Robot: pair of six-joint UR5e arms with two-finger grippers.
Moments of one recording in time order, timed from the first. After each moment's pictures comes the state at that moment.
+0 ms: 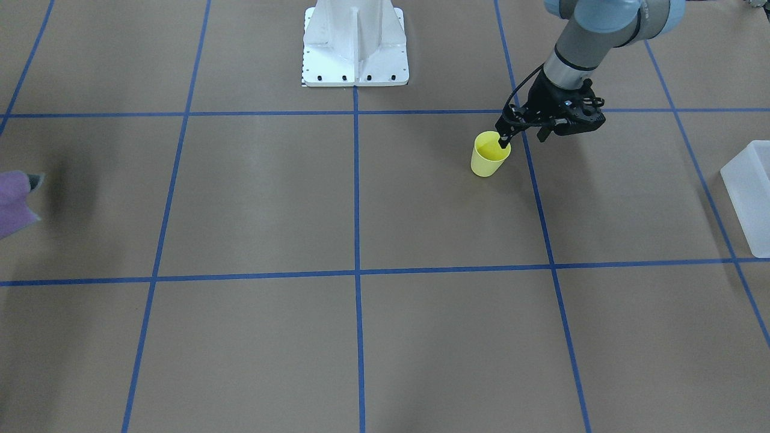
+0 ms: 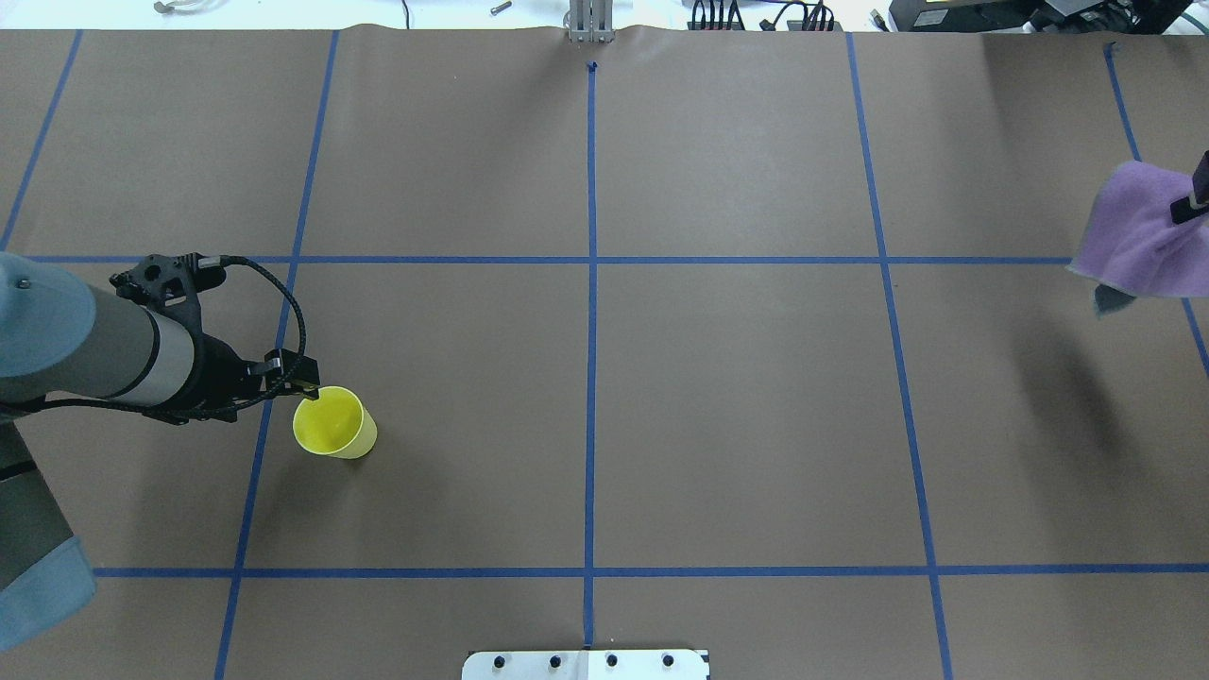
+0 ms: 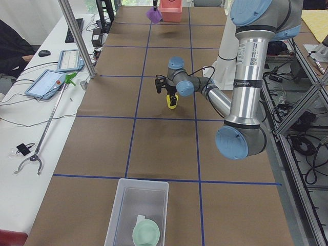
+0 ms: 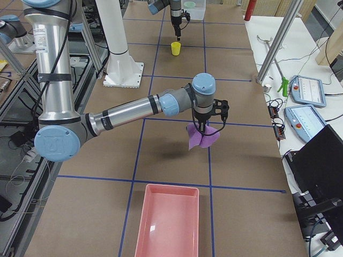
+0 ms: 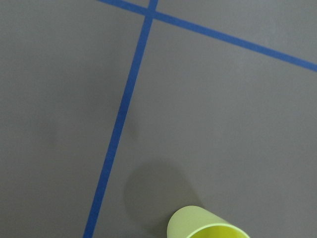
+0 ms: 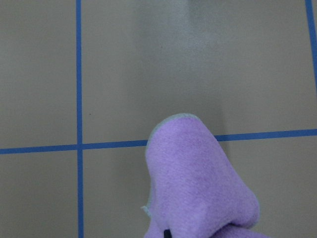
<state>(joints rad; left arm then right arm) -0.61 -1.65 -2.05 -1.85 -1.95 -1.40 1.38 -1.53 1.87 -1.51 2.39 0.48</state>
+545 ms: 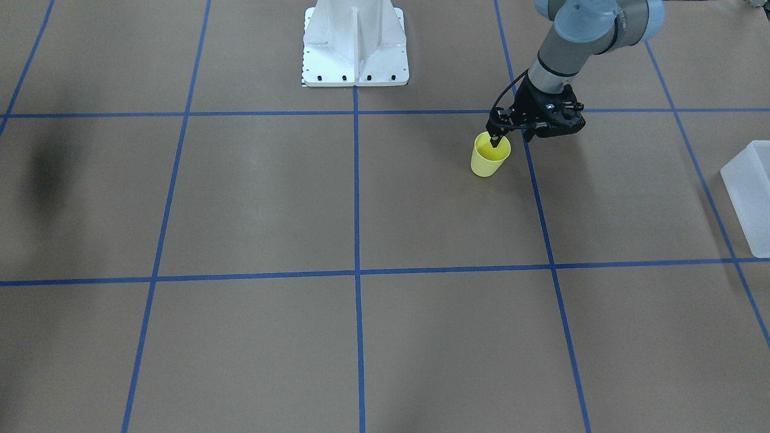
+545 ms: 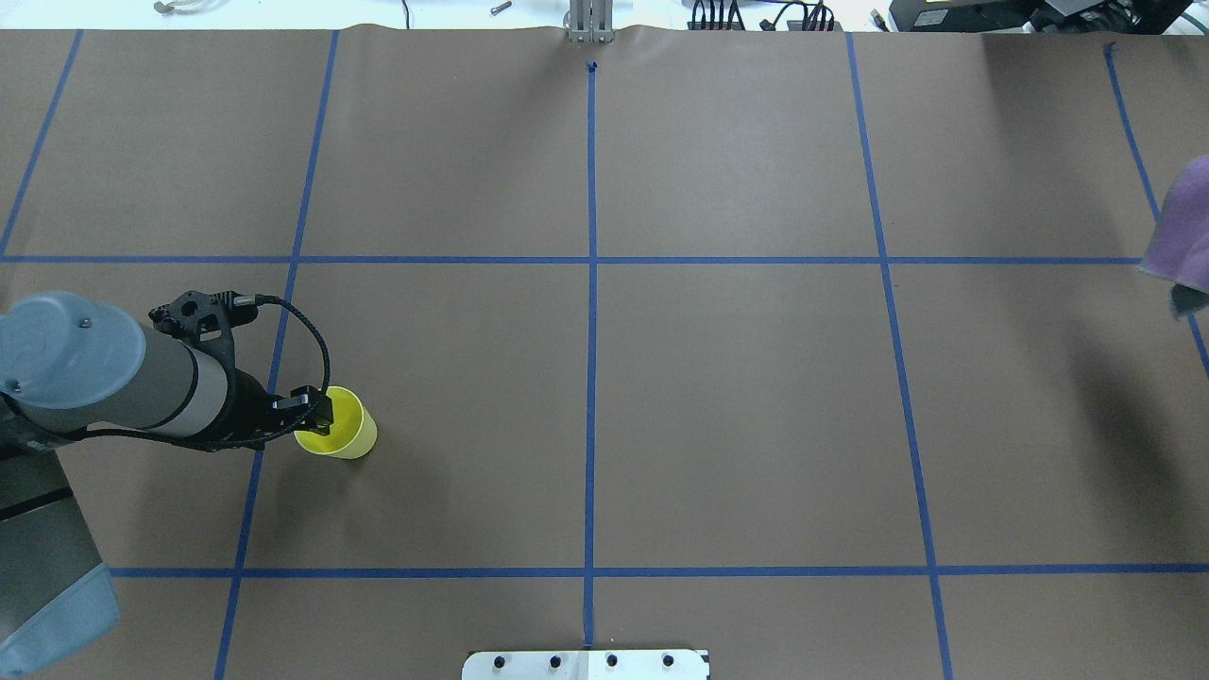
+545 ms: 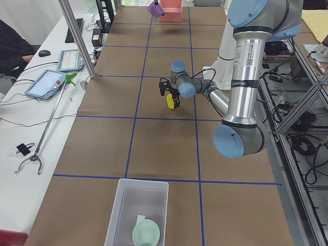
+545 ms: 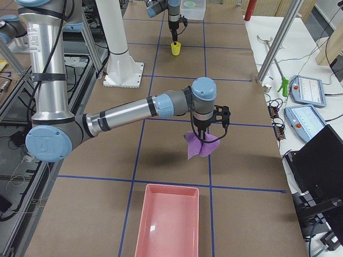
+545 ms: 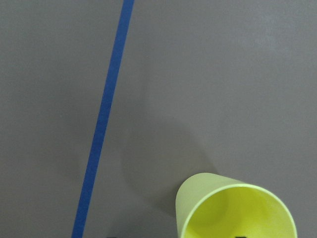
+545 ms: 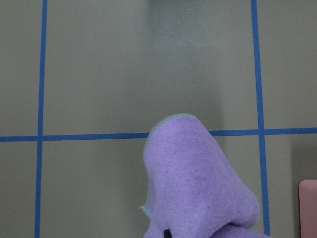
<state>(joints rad) -0.56 -1.66 -2.01 -1.85 -1.94 -1.40 1.46 -1.55 1.87 -1.61 2.39 0.31</state>
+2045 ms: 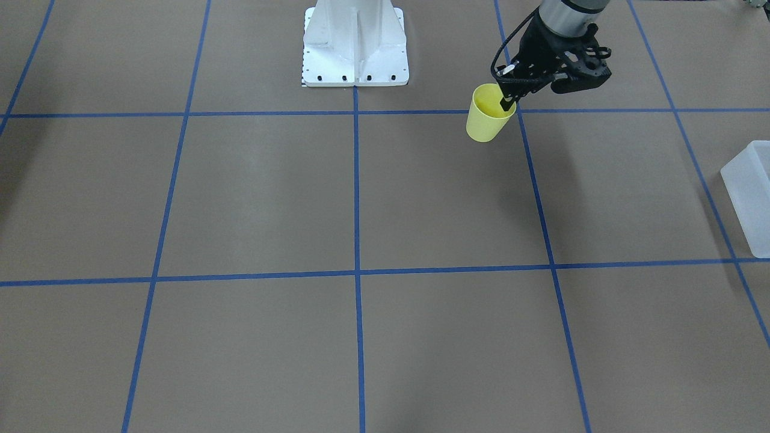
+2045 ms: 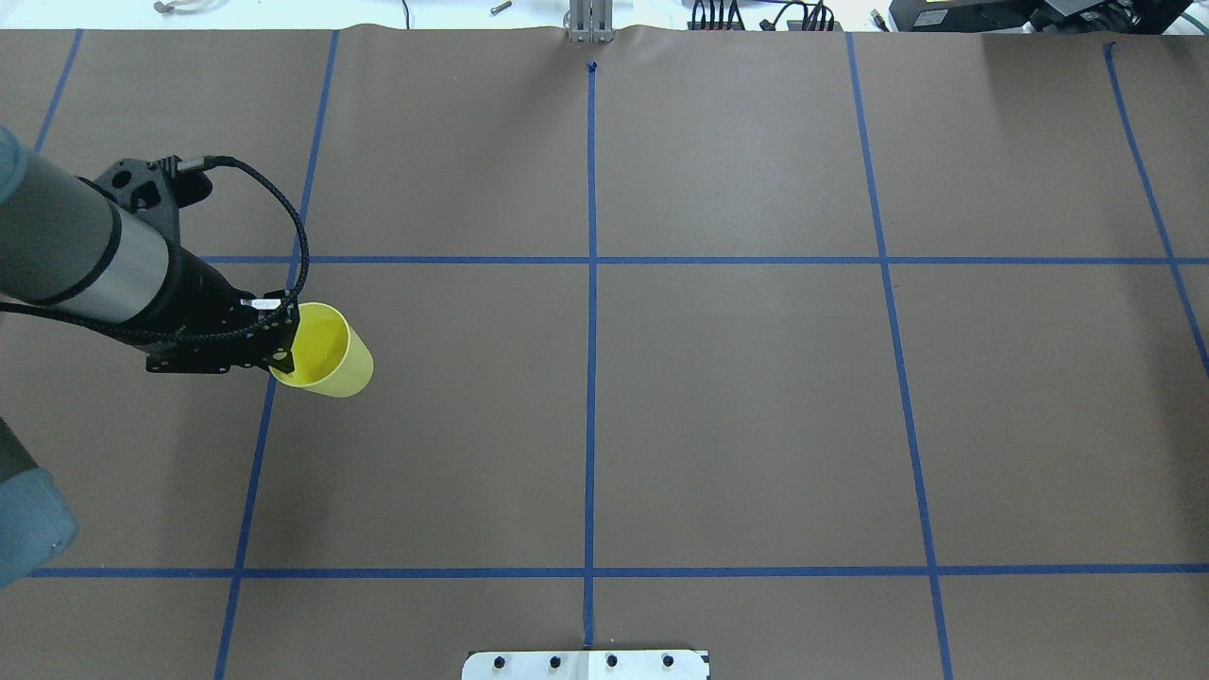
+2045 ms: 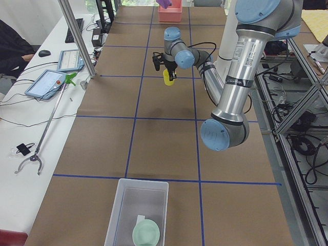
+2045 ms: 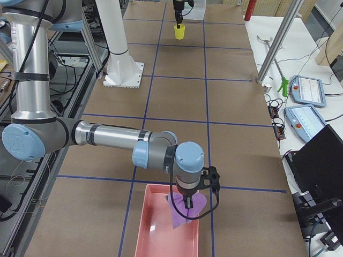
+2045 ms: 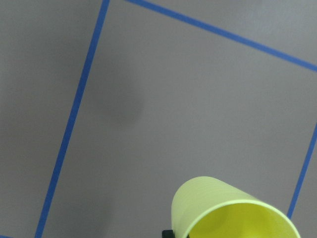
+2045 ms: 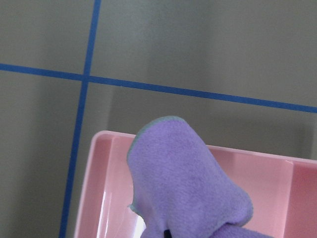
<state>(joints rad) -0.78 -1.86 -2.23 -1.42 -2.14 -1.35 1.76 -1.59 1.51 -1.61 2.26 -0.34</state>
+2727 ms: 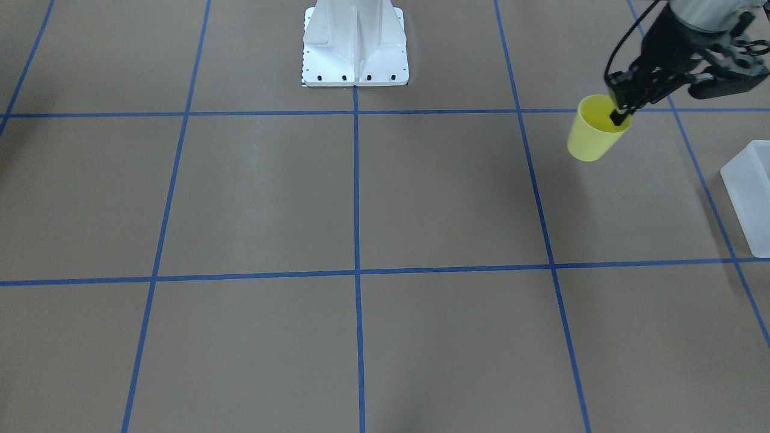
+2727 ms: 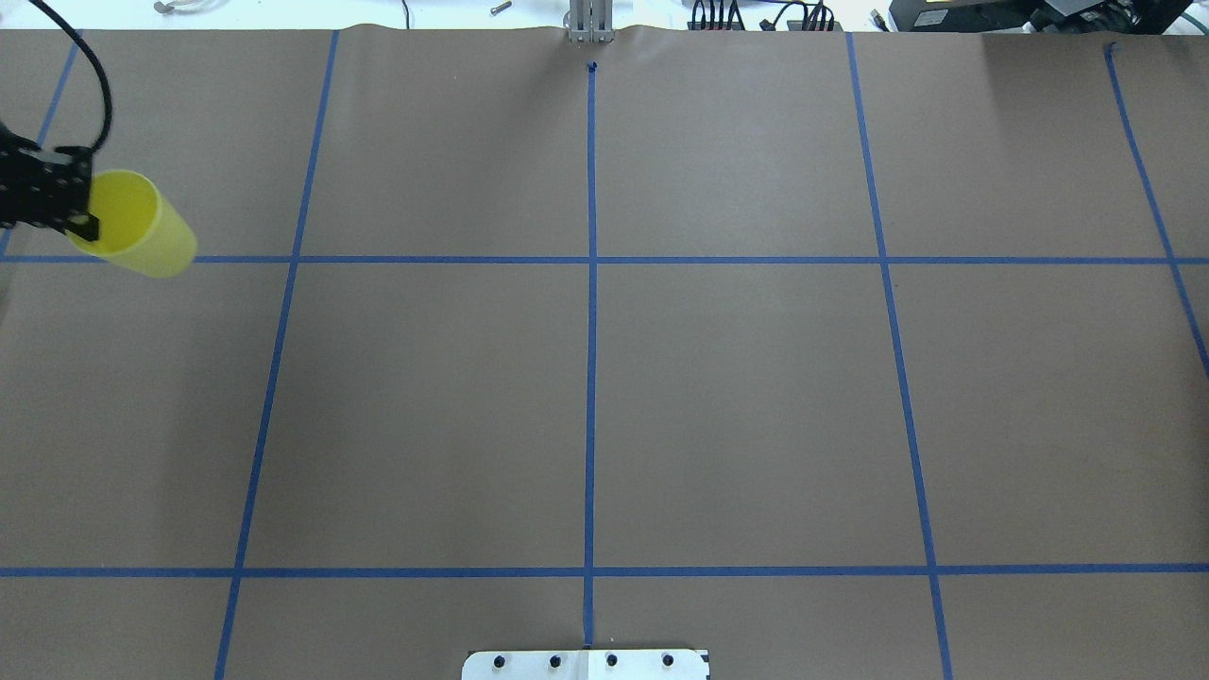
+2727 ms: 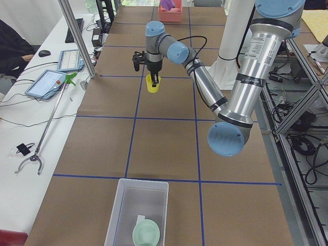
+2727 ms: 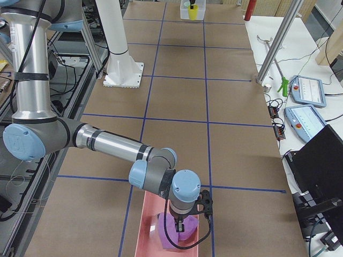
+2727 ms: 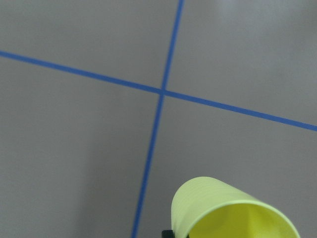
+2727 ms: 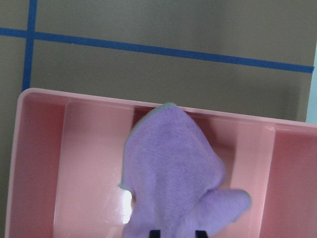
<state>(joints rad) -1.16 -1.85 -2.19 -1.16 -2.25 -0.81 1.79 -1.58 1.40 -1.60 2.23 -0.40</state>
